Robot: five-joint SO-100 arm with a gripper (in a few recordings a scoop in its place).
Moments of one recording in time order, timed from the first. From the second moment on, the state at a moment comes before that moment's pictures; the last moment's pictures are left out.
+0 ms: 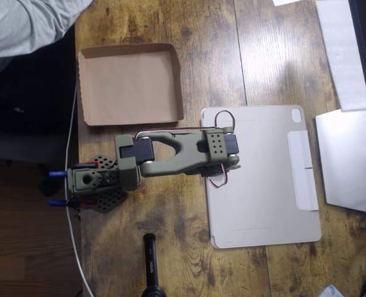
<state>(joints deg) 7.6 102.0 104.2 102.5 -0.1</state>
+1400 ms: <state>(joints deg) 10.3 97.9 88.6 97.8 -8.4</state>
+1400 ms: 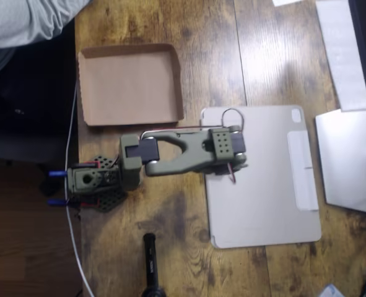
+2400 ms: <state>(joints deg) -1.1 88.7 71.1 98.9 -6.7</state>
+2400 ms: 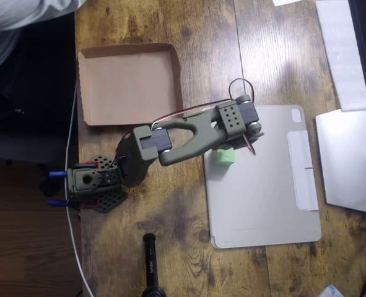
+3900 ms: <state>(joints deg) 4.3 90.4 94.0 76.5 -11.6</state>
